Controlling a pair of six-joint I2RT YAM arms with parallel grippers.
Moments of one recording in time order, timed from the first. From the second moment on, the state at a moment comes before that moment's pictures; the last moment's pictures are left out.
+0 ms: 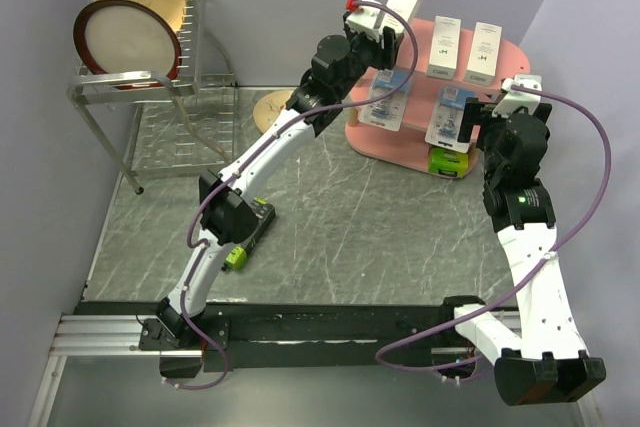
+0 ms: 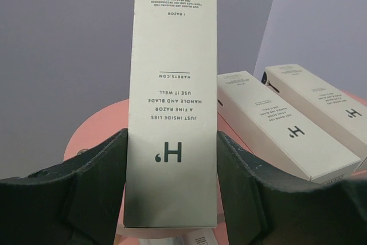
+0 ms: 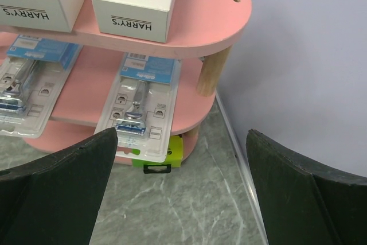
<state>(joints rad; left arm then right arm) -0.74 2.34 2.56 0.08 -0.10 -0.04 0.02 0.96 1.16 -0.31 0.31 -0.11</state>
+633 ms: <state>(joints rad) -0.75 2.33 2.56 0.19 -0.19 0.01 0.02 0.97 1.17 -0.33 0.30 -0.09</state>
